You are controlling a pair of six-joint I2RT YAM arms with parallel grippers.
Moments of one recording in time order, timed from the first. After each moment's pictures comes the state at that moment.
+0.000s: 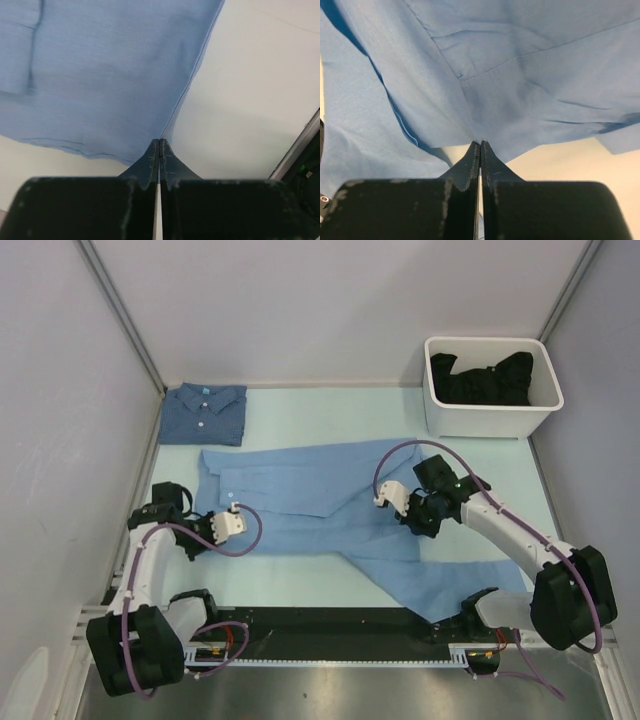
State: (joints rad) left arm 0.21 0.99 0.63 -1.03 0.44 1.46; right arm 0.46 1.26 0.84 -0.80 -0.27 -0.77
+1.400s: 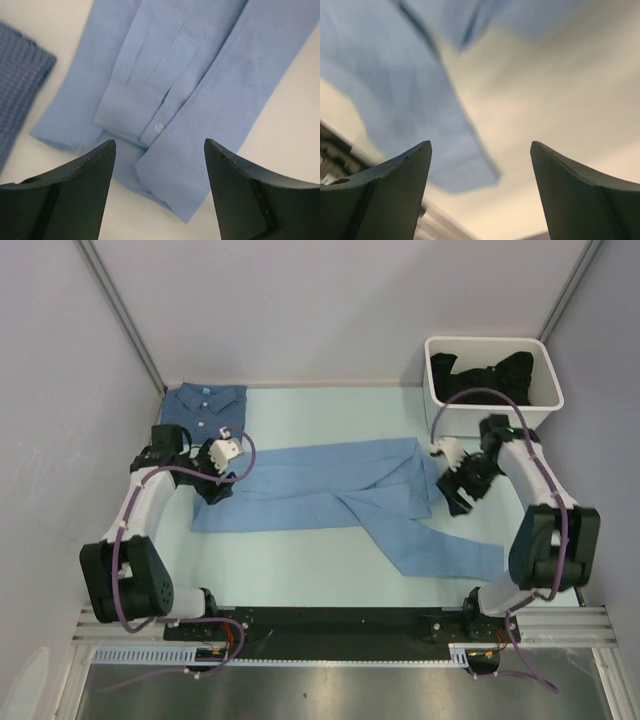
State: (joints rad) left arm 0.16 1.39 1.03 -0.72 0.59 1.05; right arm -0.01 1.60 1.27 -1.06 -0.35 -0.91
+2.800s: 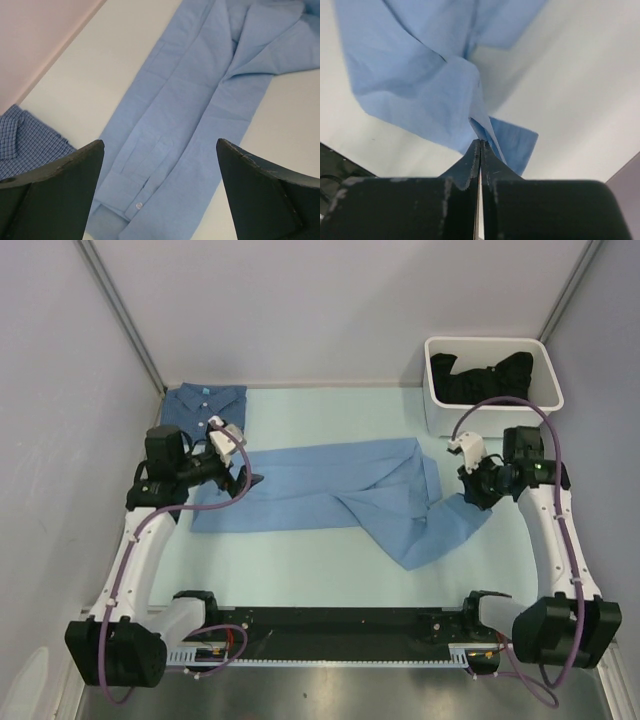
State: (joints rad) left arm -0.02 1.03 0.95 -0.45 0.78 0.62; right arm -0.13 1.16 1.08 -1.01 -0.36 -0.73
